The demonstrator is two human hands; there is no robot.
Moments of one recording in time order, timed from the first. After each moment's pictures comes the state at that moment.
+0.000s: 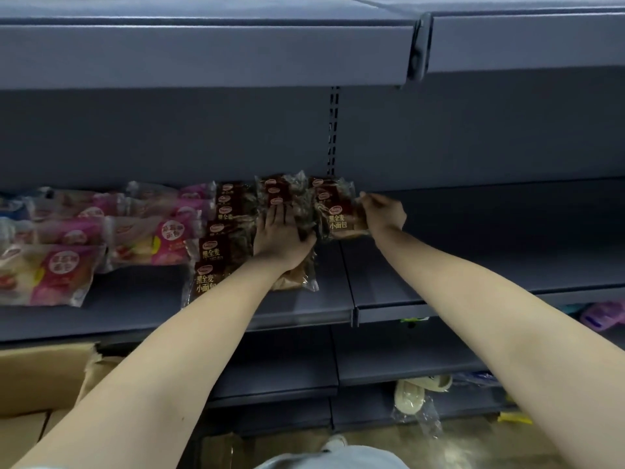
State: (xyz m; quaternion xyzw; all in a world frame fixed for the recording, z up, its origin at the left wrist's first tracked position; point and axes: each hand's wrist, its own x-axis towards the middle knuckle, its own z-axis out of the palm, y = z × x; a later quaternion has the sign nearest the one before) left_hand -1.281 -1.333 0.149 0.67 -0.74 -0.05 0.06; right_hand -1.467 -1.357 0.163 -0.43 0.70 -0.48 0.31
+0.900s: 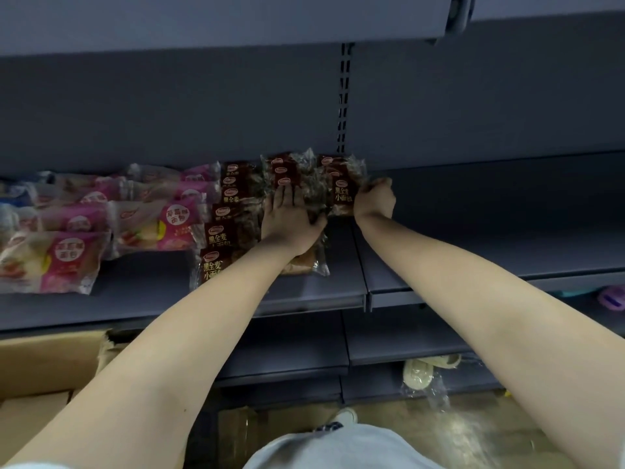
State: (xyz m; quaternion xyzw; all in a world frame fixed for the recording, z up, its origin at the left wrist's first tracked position) left_hand -1.280 -1.334 0.149 0.67 -0.74 -0.03 0.05; right_hand -1.427 -1.374 0.142 -0.41 0.75 -0.46 0.26
